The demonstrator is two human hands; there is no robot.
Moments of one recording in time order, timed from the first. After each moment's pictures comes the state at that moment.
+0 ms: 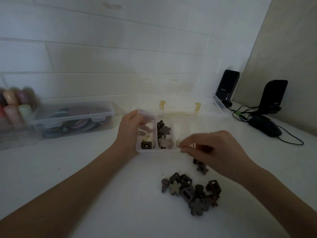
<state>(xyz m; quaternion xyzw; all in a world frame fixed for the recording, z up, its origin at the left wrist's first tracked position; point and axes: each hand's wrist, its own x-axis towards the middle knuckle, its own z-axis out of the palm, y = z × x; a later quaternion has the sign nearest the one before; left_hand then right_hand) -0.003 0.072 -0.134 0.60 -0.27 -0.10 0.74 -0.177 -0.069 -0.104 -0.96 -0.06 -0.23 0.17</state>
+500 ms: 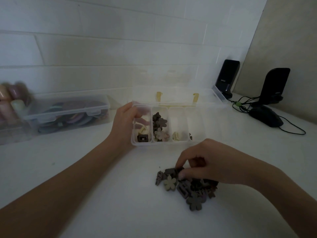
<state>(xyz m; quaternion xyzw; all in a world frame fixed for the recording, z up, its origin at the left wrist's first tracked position) -0.002 0.071 -0.135 0.61 -0.28 -0.10 0.74 -0.189 -0.063 -0.106 -0.98 -0.04 0.02 0.18</state>
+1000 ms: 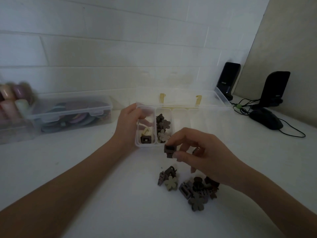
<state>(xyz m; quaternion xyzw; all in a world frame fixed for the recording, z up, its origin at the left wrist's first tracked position) -0.008 0.068 -0.134 0.60 -0.27 -0.10 0.75 -0.183 -0.045 -0.115 -0.90 -0.04 -0.14 0.42</state>
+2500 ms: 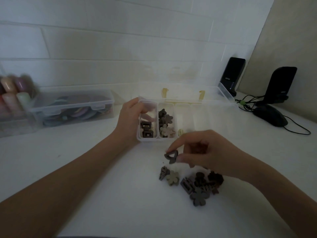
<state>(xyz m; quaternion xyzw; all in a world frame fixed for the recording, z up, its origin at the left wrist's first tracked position) 0.000 0.067 -0.138 0.58 -0.32 -0.07 0.75 -0.180 -0.058 -0.114 -0.91 -0.08 -0.08 0.40</state>
